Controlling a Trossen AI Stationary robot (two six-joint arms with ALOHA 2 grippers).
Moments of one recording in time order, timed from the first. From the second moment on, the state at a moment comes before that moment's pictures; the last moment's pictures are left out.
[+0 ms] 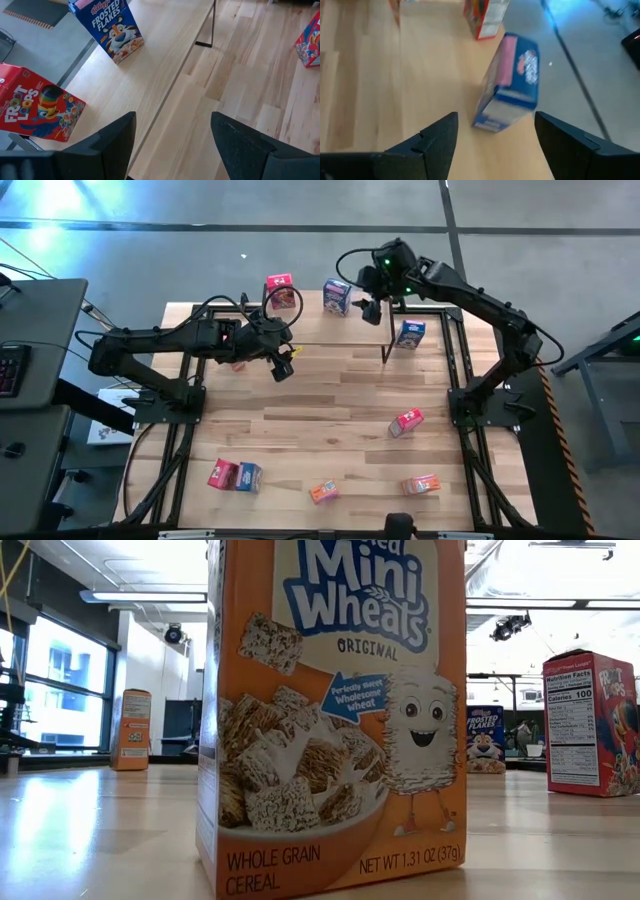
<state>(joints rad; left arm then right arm) 0.05 1.36 1.40 -0.84 -0.47 -0.13 -0.60 1.59 1.65 -0.79 -0.14 -0.44</state>
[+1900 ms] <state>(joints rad) 0.05 1.36 1.40 -0.80 -0.43 -0.05 -0.46 1.64 1.51 -0.66 0.08 -0.34</state>
